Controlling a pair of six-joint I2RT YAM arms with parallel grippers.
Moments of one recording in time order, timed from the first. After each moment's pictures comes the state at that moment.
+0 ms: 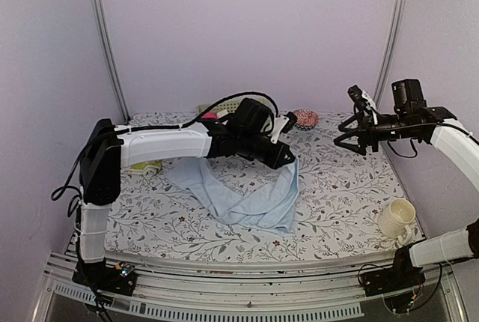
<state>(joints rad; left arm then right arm) -0.95 2.11 1.74 -0.24 0.25 -0.23 0.15 1.23 1.18 -0.67 -0.89 -0.48</state>
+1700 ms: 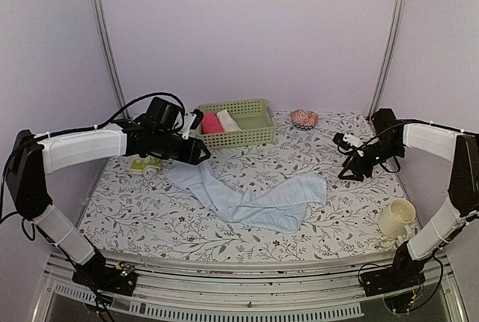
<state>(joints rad) -0.60 1.58 1.14 -0.31 0.17 -0.22 0.08 1.56 1.06 -0.71 -0.57 -0.80</state>
